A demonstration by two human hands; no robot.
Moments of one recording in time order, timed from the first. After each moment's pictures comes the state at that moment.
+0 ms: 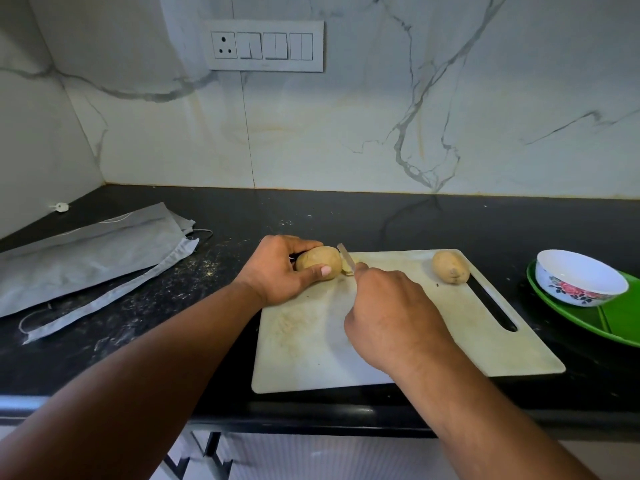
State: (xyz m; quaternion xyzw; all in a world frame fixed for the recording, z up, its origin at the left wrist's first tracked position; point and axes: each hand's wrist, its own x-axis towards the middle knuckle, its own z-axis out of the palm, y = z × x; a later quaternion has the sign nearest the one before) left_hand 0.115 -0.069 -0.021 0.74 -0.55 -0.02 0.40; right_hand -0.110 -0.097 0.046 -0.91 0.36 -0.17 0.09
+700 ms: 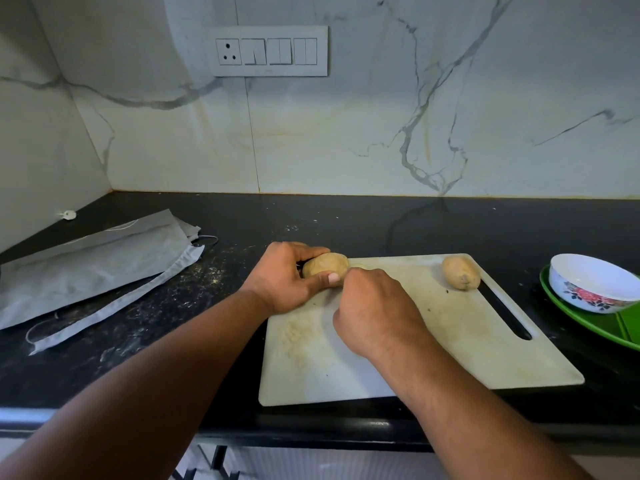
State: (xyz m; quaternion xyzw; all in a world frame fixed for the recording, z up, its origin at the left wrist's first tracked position) left_hand 0.118 -0.069 -0.023 0.73 -0.56 -0.01 0.40; right_hand -0.070 -0.107 0.035 -0.91 0.37 -0.14 0.11
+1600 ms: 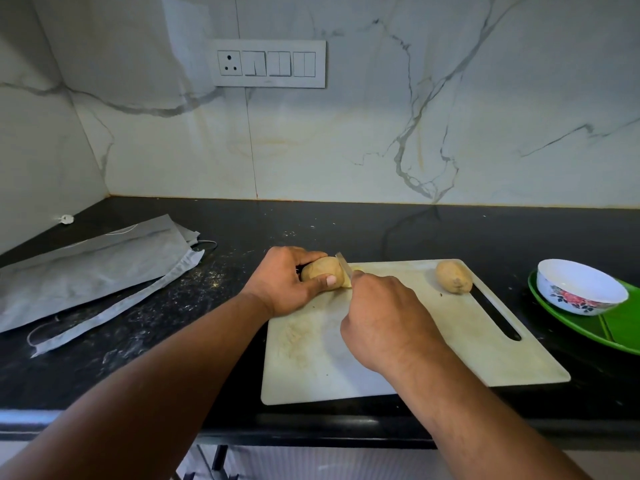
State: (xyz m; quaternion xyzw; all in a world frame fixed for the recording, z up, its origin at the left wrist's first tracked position) left_hand 0.111 -0.066 -0.015 0.74 -0.55 -0.02 0.38; right_hand -0.095 -0.091 0.051 -0.91 0.37 -0.15 0.11
